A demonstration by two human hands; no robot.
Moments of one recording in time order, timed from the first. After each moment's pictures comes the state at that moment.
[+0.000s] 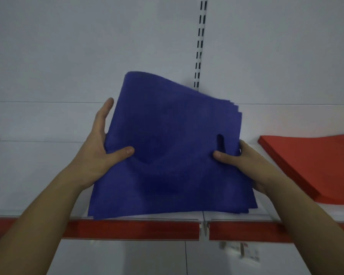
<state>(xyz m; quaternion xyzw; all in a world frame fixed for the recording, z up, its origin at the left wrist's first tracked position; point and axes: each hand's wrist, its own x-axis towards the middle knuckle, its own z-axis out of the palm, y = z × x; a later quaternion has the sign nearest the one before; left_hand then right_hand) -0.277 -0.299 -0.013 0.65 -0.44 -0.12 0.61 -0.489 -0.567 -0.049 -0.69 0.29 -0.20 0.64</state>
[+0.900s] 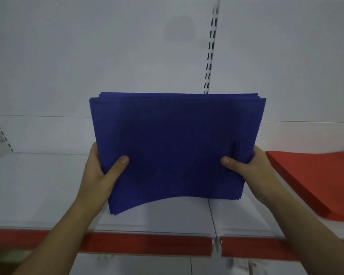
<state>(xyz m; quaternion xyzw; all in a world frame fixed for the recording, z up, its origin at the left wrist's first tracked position) -0.275 -0.284 -0.041 0.59 -0.36 0.01 0.72 -0.476 -0.546 -0.036 -0.71 0.17 -0.38 0.57</state>
